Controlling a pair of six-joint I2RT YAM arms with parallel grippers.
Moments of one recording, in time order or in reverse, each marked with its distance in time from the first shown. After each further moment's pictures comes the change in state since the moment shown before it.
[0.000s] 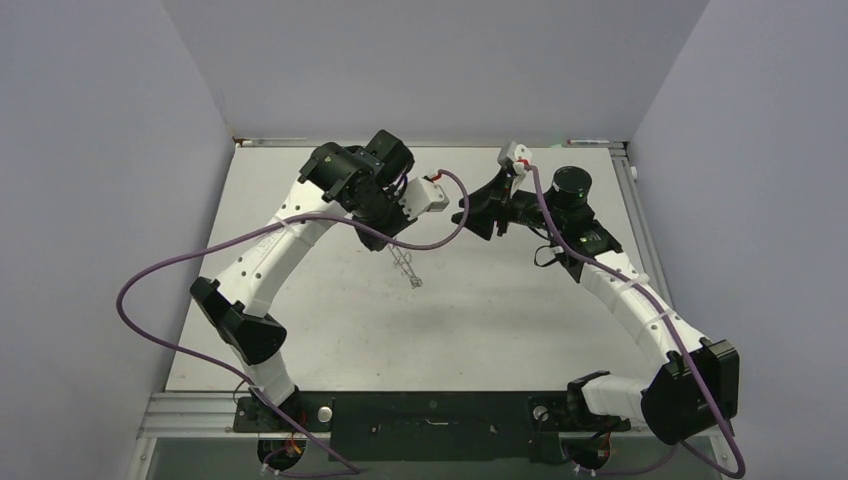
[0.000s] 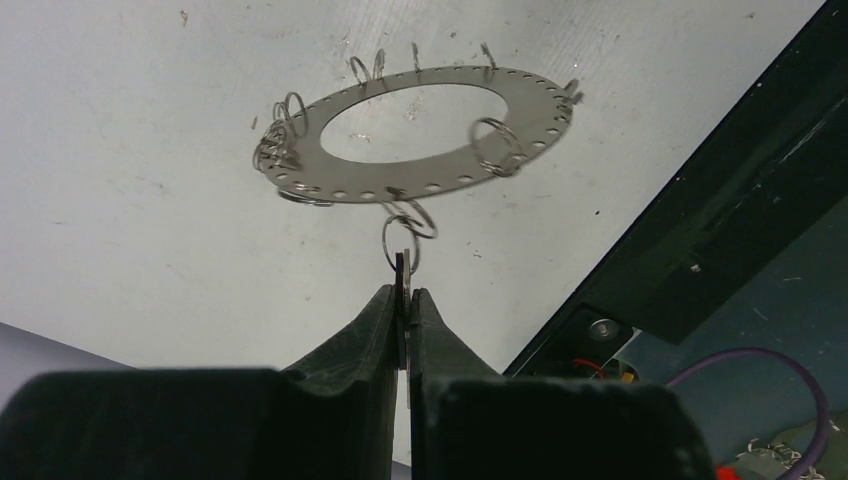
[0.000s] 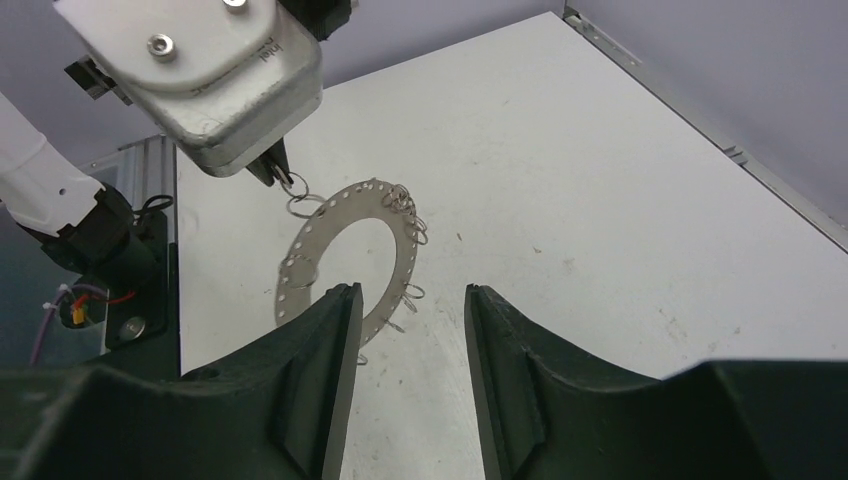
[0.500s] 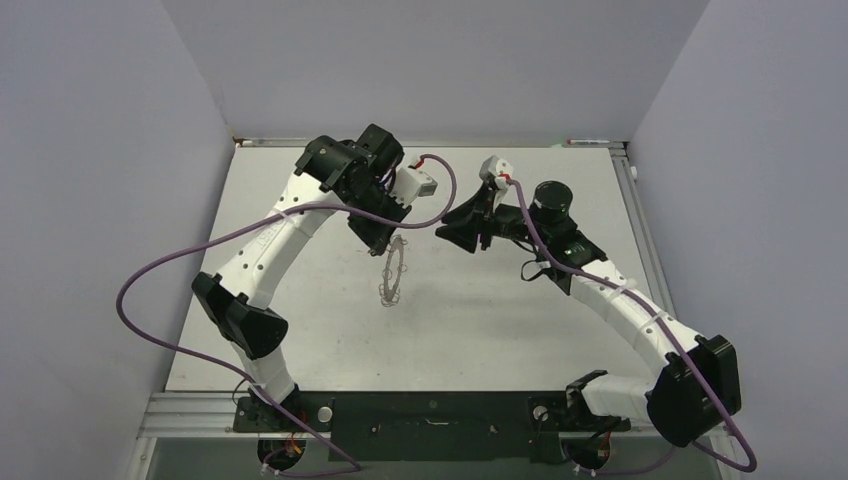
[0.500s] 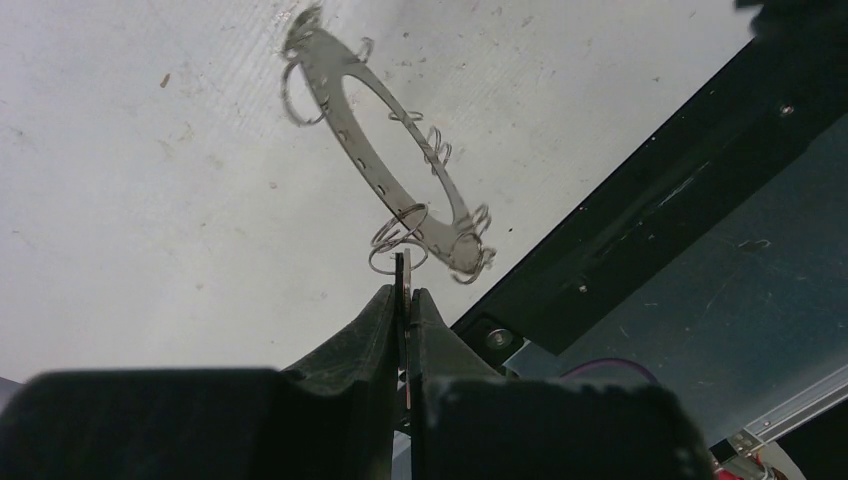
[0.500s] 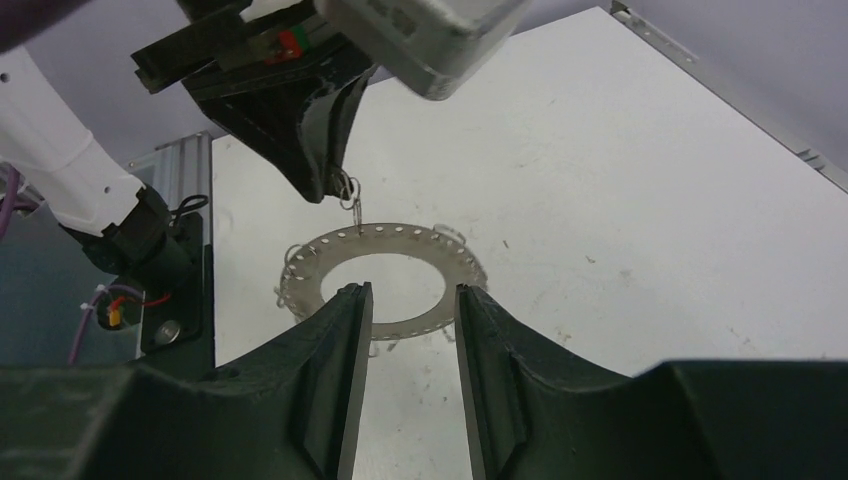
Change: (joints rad) left arm 0.066 0.024 0.000 -0.021 0.095 -0.227; right arm 0.099 -0.014 -0.067 0.081 0.068 0.063
